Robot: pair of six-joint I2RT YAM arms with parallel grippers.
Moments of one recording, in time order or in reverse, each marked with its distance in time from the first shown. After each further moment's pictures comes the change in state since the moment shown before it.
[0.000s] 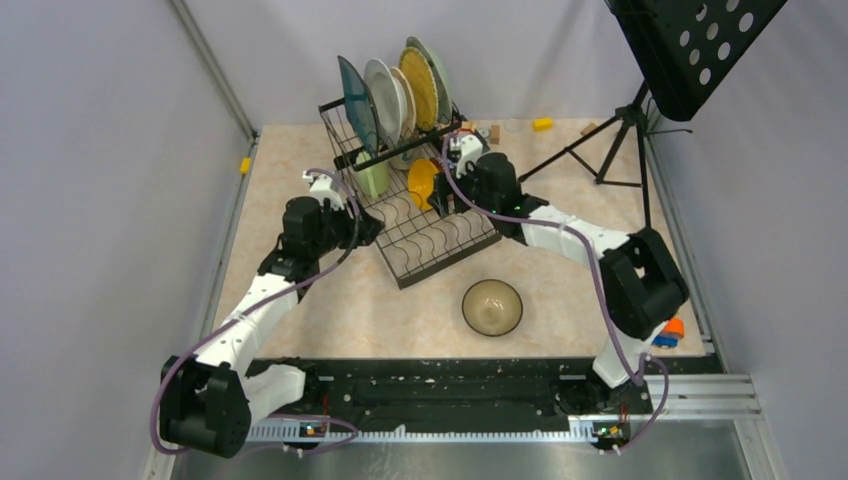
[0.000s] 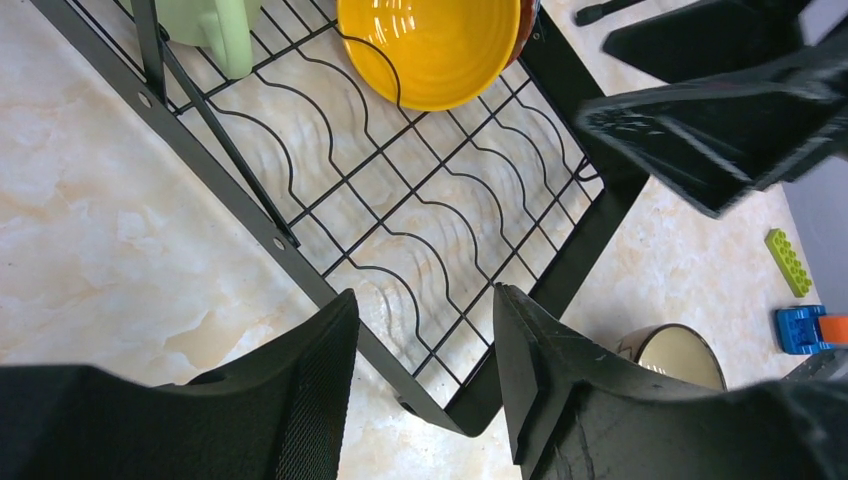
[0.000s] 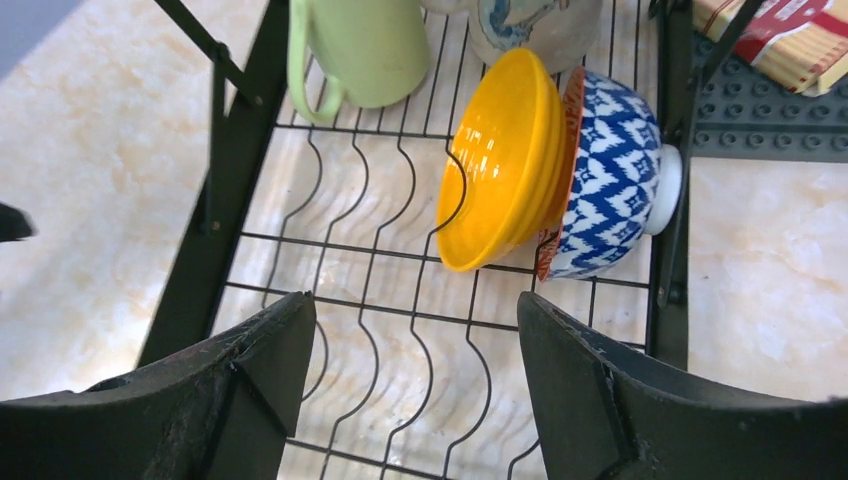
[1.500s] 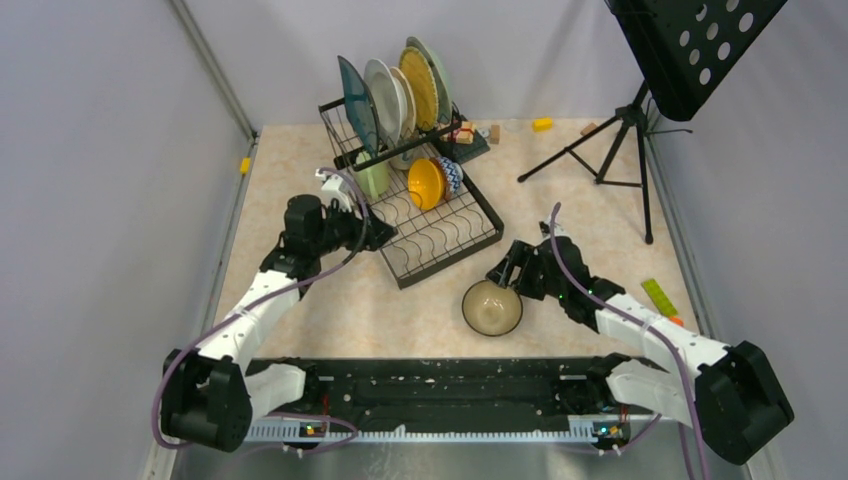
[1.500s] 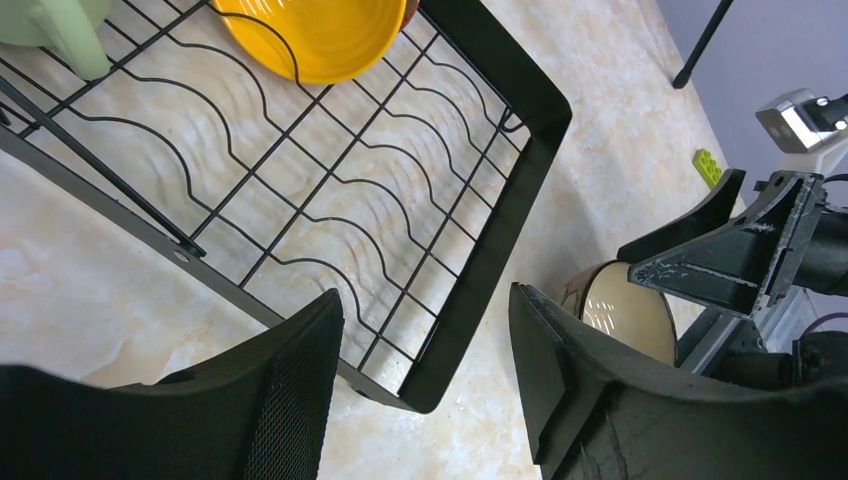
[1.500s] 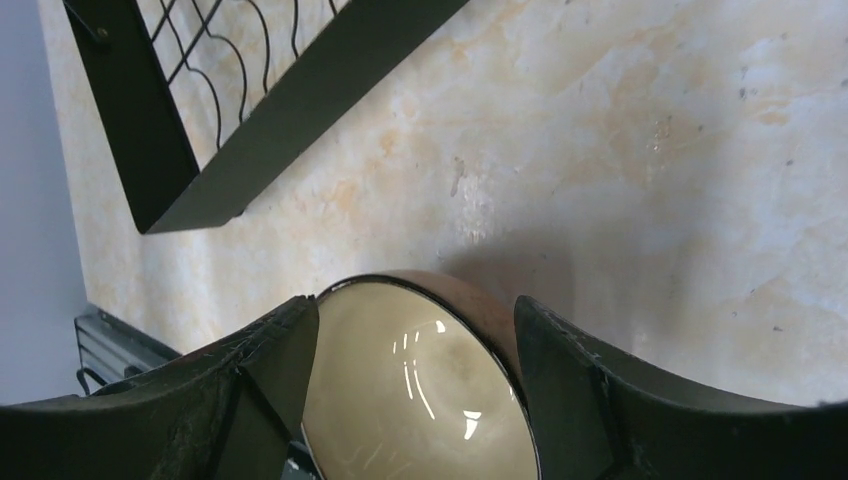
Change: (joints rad) left arm 0.000 0.025 0.006 0.025 0.198 0.033; right arm -0.060 -0.740 -0.753 -0.237 0.093 0.709
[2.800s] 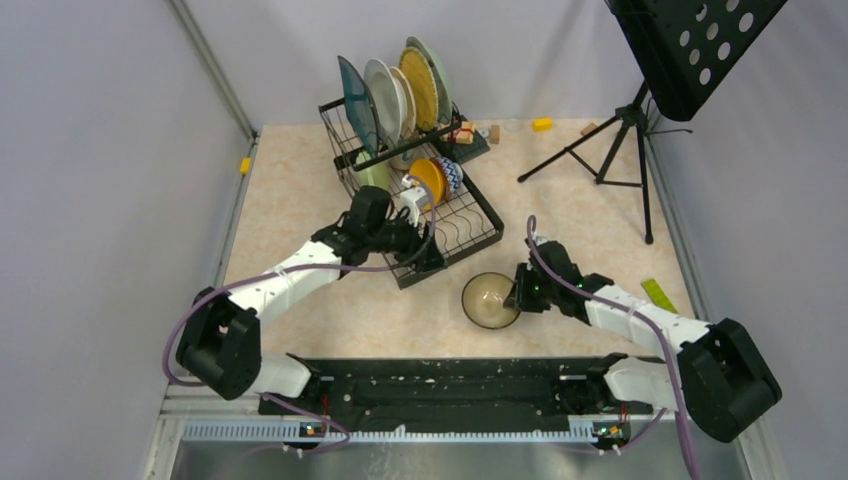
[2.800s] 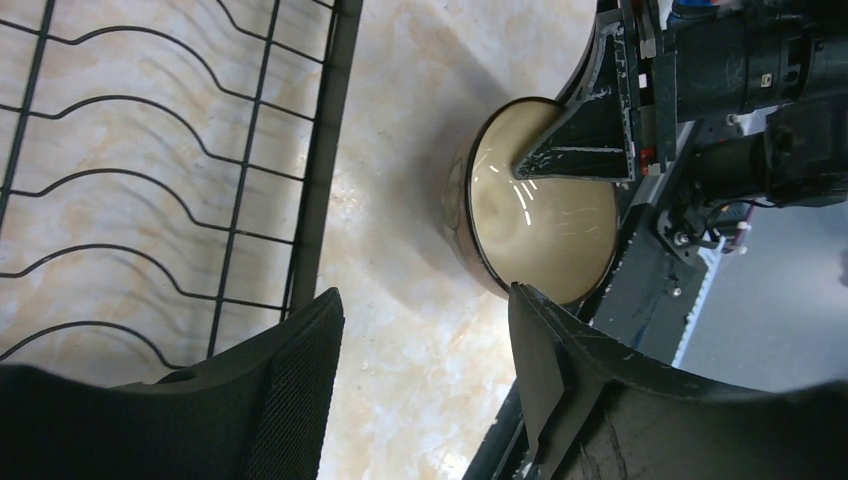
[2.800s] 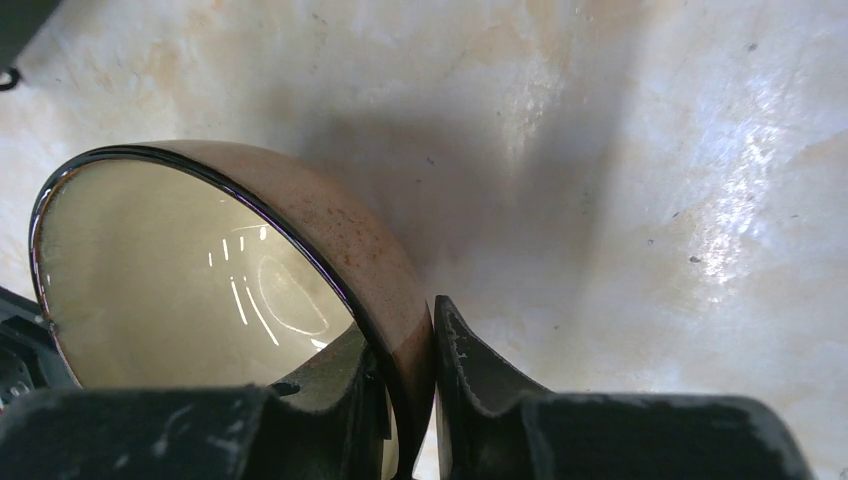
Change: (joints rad) left arm -0.324 0.270 0.217 -0.201 0.095 0.207; right arm 0.002 0.136 0.016 -0.184 -0.064 -0.201
